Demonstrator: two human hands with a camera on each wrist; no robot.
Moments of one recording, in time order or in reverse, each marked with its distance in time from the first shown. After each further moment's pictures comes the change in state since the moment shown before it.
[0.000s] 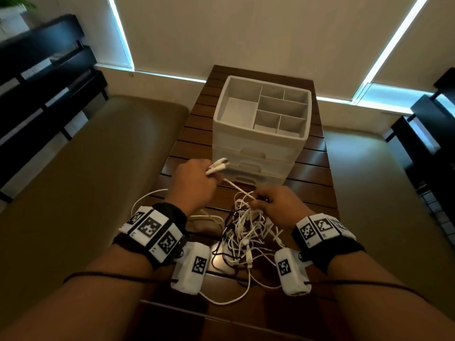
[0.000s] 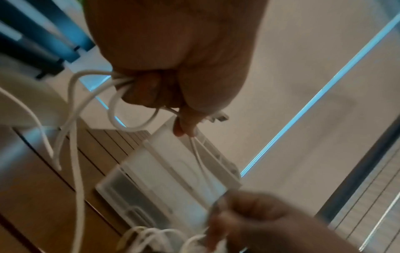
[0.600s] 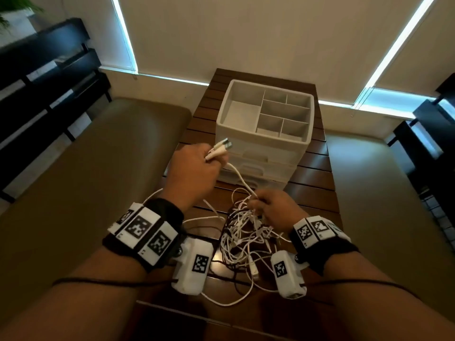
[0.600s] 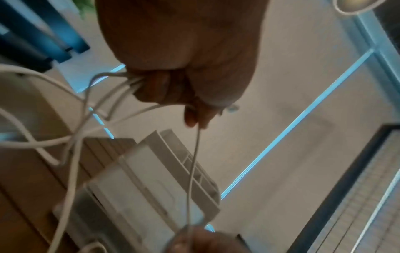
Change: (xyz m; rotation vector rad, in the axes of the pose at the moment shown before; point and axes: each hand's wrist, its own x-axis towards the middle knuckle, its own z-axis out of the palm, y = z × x) left_hand 0.000 0.022 -0.026 -0.173 0.186 0.046; right_hand 0.010 -0.002 0.008 0.064 -0.034 0.043
